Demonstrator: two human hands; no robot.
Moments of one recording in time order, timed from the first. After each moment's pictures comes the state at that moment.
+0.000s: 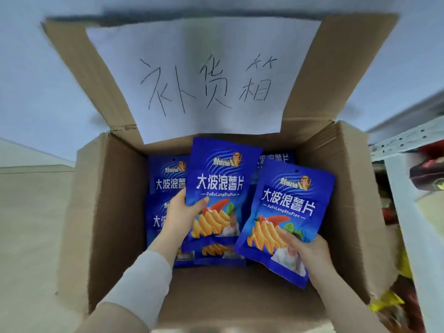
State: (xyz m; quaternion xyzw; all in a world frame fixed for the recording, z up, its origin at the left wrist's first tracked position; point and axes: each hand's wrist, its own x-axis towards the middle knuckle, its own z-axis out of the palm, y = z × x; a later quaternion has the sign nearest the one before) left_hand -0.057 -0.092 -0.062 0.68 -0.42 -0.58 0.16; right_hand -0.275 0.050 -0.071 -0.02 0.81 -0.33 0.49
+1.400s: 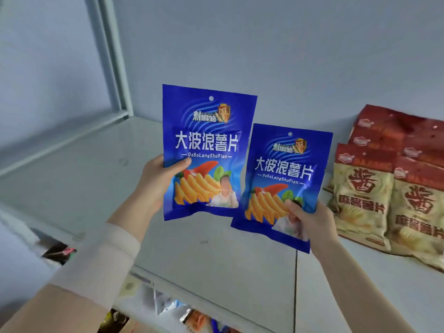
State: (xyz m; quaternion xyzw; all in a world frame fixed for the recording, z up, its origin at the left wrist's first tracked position) left_hand -0.627 0.320 0.434 0.07 -0.65 -0.75 0.11; right_hand -0.602 0.609 0.408 0.15 0.76 -0.63 -0.07
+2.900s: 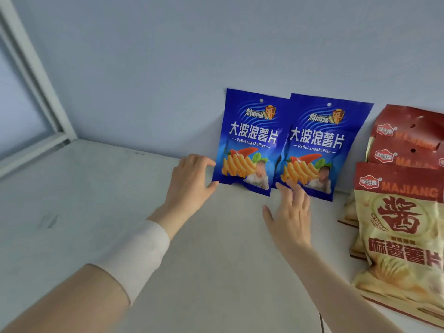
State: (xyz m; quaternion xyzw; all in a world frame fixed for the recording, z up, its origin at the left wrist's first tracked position) left_hand -0.833 0.400 0.386 -0.13 -0.94 -0.24 0.22; right_hand -0.773 0.600 0.352 0.07 0.95 -0.20 -0.22
